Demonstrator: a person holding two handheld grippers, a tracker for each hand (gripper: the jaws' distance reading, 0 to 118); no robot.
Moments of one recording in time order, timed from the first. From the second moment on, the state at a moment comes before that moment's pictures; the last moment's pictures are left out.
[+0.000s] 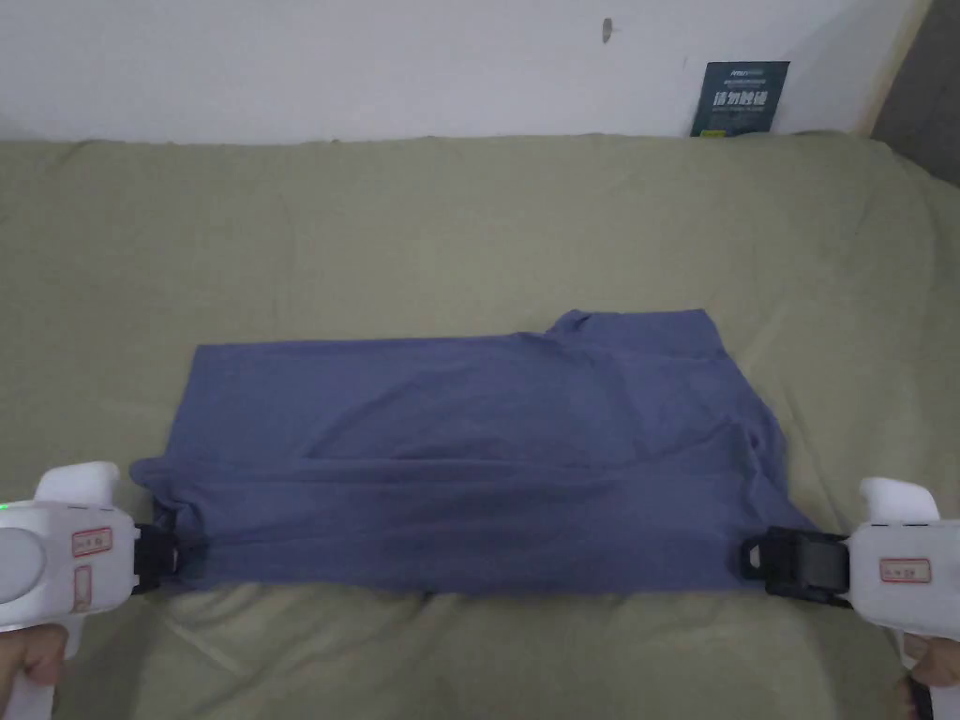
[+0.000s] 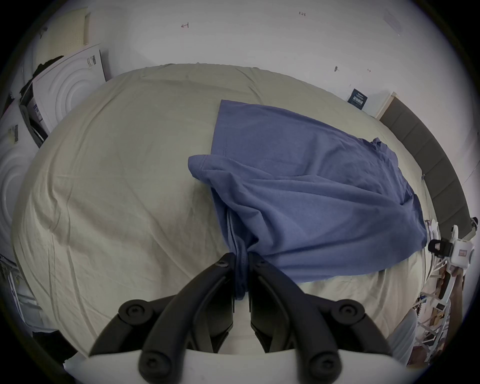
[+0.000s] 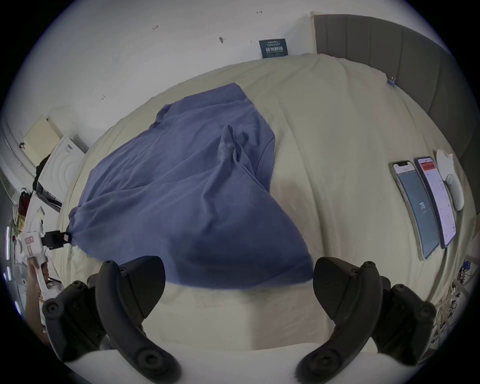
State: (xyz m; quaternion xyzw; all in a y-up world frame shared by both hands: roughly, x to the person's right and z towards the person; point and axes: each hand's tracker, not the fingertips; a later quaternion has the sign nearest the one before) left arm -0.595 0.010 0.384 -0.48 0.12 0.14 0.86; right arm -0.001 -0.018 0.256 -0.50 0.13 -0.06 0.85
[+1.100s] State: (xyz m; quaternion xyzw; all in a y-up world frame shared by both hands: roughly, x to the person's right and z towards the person) left arm -0.576 0.029 0.530 -0.50 0.14 0.16 0.84; right arm 0.033 0.026 0.381 -0.50 0.15 -0.04 0.85
